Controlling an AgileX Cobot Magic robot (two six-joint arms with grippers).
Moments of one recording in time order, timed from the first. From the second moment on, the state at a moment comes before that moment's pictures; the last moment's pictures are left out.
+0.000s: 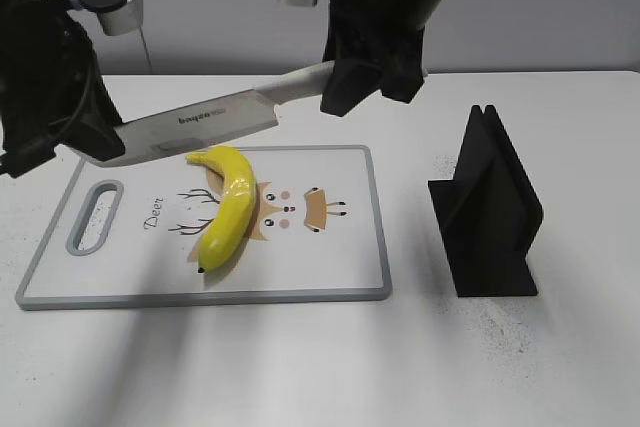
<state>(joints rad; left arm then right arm) -0.31 1.57 -1.23 -0.26 1.04 1.19 0.57 1.91 -1.74 0.37 1.14 -1.20</state>
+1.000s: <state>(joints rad) -0.31 1.58 -1.23 -0.24 0.97 1.20 0.57 1.91 -1.78 0.37 1.14 -1.20</state>
